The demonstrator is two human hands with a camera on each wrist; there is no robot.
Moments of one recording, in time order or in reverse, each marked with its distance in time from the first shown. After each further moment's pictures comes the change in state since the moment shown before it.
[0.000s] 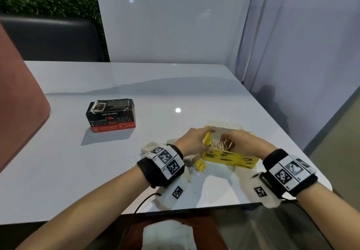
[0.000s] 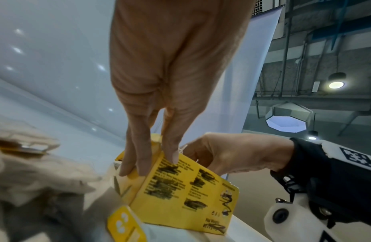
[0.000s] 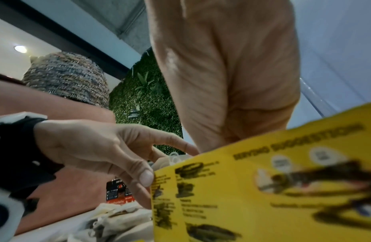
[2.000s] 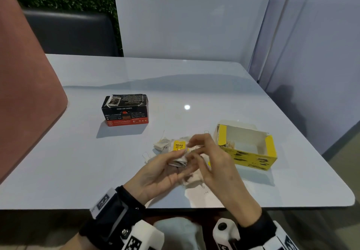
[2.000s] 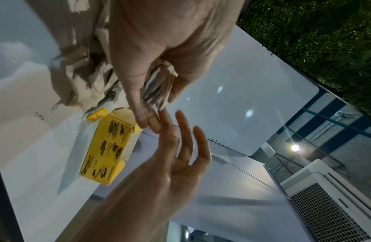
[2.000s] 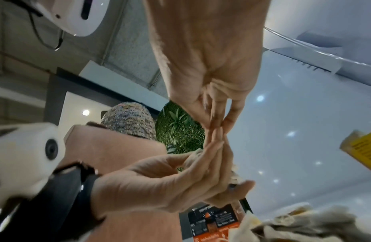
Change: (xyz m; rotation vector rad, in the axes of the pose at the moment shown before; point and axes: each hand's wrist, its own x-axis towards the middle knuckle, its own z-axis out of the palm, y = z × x) left_hand -0.110 -0.043 0.001 -1.780 0.101 -0.218; right_hand -0.051 -0.142 0.039 0.619 0.652 -0.391
